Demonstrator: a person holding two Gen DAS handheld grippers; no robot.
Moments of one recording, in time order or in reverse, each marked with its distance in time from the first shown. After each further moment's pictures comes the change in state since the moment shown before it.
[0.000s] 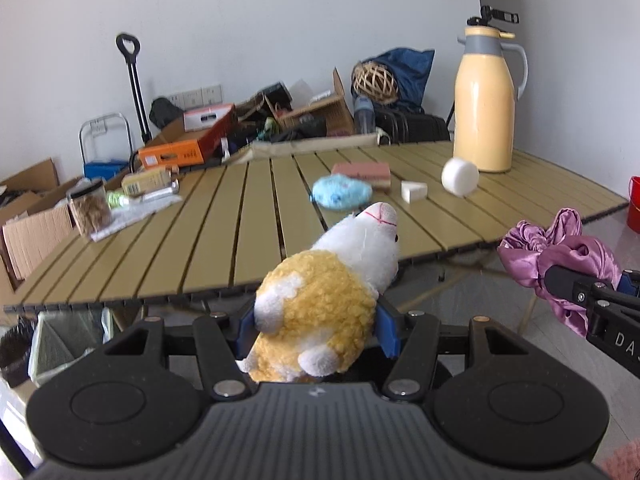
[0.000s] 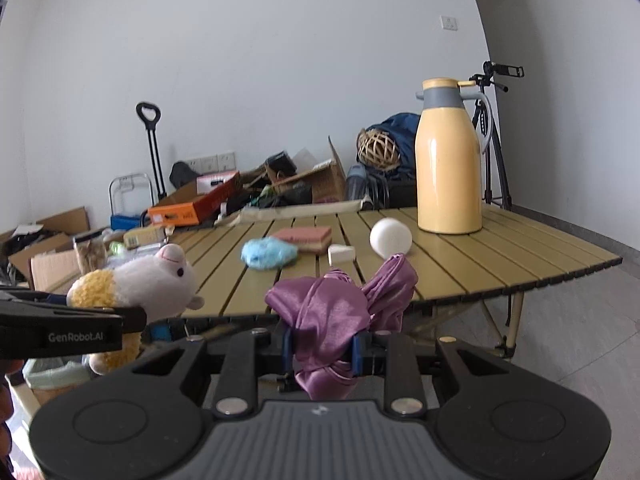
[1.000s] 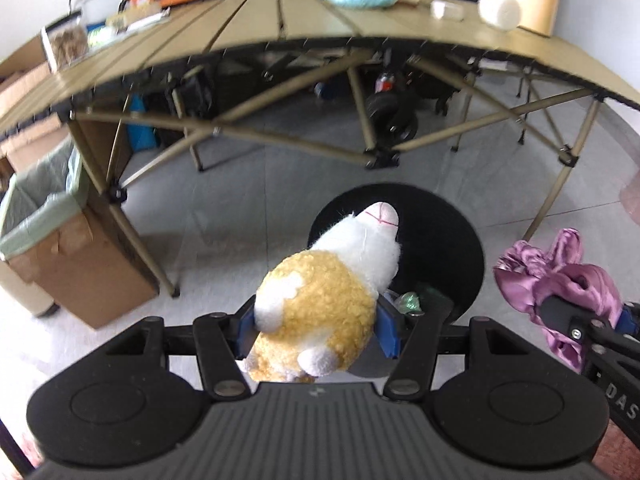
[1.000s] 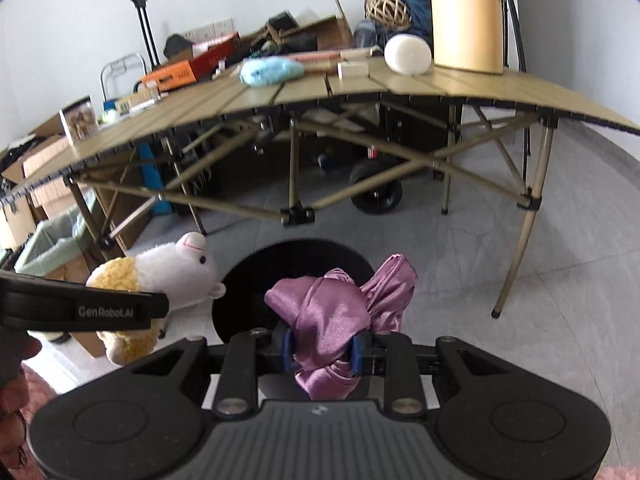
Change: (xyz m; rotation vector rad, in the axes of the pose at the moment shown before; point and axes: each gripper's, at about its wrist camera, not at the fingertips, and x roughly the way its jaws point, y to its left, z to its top) left arm 0.080 0.004 -0.100 -0.086 0.412 0.008; right arm 0.047 0.008 -0.106 0.015 0.404 0.012
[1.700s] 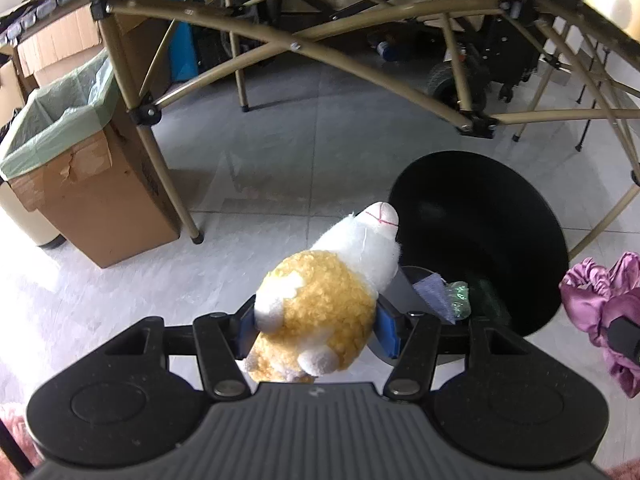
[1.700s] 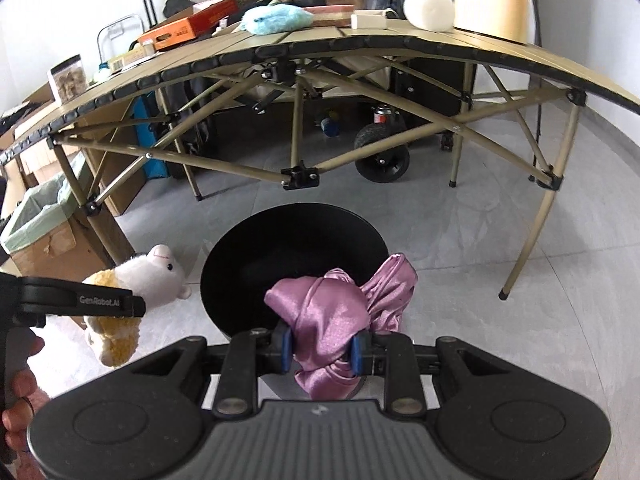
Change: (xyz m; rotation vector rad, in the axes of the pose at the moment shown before) left arm 0.067 0.052 -0.008 -0.174 0.127 0.065; right arm 0.046 0.010 0.008 -0.048 0.091 0.003
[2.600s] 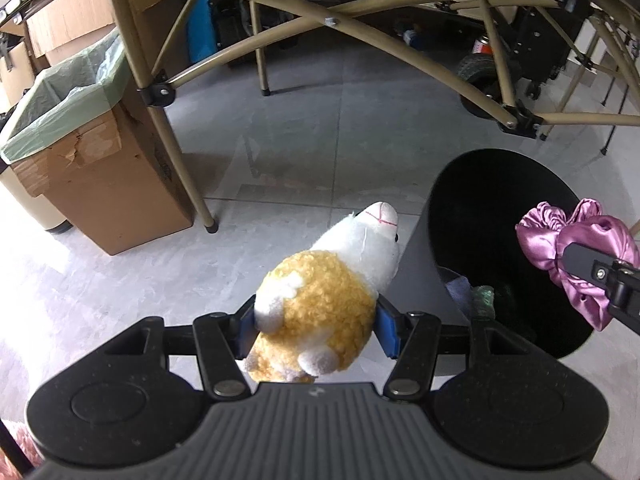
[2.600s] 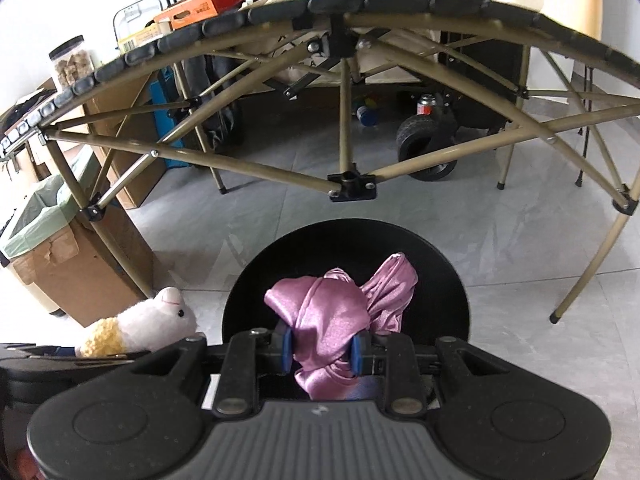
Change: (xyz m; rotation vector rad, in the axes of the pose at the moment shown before) left arm 0.026 0.012 0.010 -0.044 0.035 0.051; right arm 0.089 0.032 0.045 -0.020 0.060 0.085
